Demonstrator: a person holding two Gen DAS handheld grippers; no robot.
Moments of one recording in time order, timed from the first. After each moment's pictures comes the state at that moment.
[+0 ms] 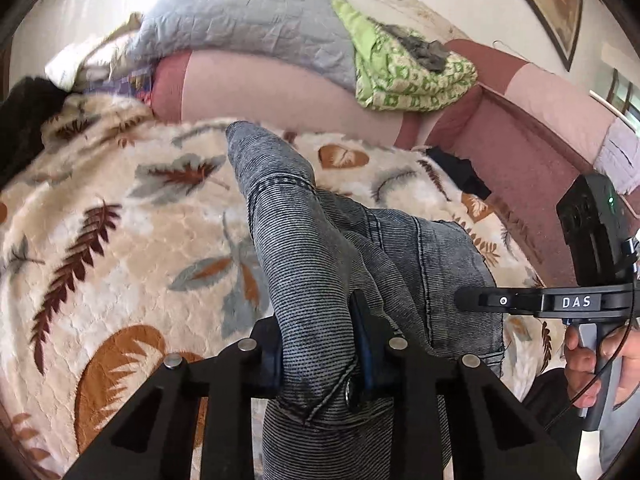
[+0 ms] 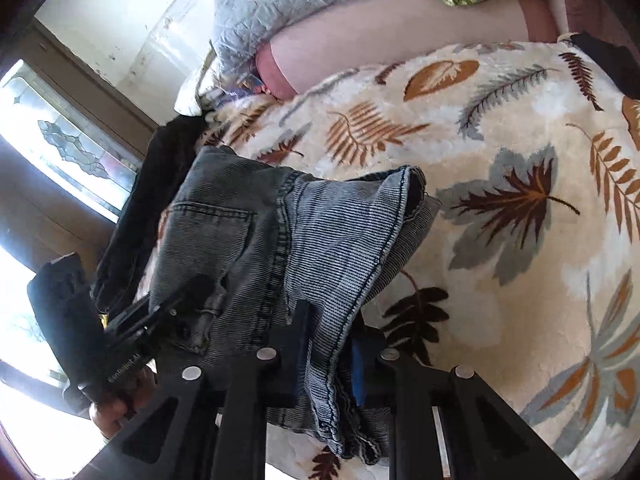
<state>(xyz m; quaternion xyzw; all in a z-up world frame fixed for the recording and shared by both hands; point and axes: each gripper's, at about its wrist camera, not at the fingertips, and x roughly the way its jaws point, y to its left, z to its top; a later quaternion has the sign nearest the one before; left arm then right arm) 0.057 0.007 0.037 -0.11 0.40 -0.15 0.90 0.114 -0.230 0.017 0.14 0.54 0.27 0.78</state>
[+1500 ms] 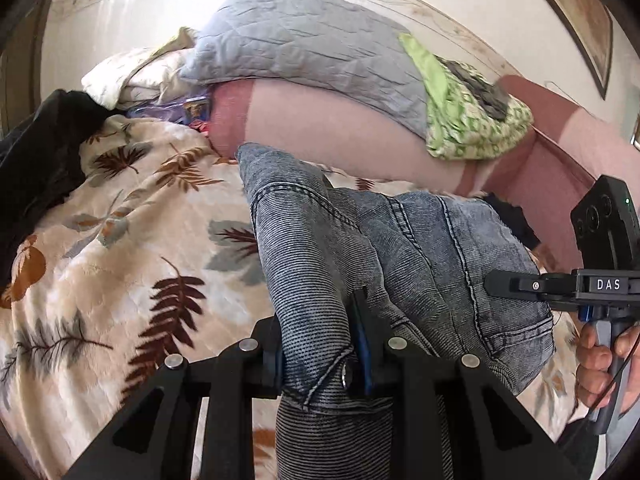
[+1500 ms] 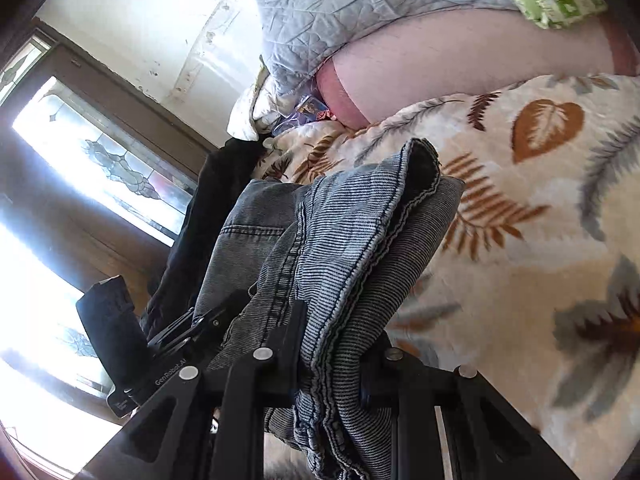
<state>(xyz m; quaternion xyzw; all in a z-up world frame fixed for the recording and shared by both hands) 0.129 0.100 0.069 -0.11 0.36 -0.07 0.92 0.209 -0.148 0.054 0.20 0.49 0.36 0.77</state>
